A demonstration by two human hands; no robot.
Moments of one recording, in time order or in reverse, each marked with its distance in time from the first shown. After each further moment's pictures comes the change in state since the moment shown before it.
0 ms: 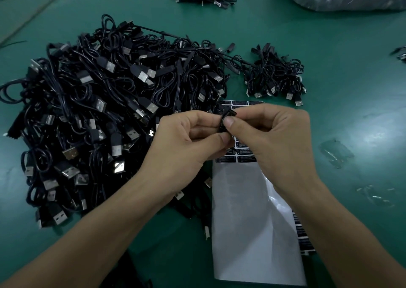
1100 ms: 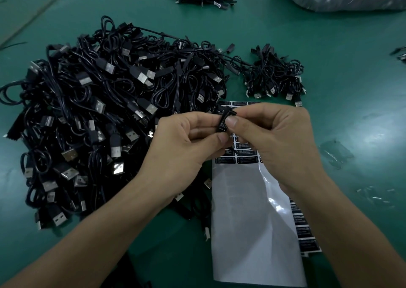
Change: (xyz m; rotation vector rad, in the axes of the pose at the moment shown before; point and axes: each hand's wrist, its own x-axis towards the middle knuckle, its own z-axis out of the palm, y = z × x) left_hand 0.002 -0.003 0.001 -0.009 -0.004 0.013; right_hand 0.005 -0.001 -0.007 0.057 -0.076 0.030
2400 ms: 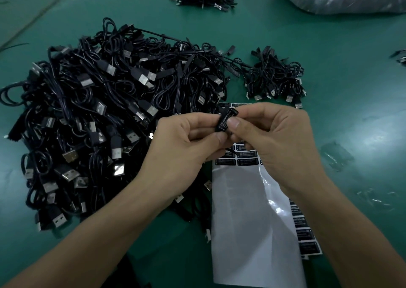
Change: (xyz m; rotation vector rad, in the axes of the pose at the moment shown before) left_hand 0.000 0.003 -0.001 0.033 -0.001 0.032; right_hand -0.001 -0.004 0.000 0.045 -0.026 0.020
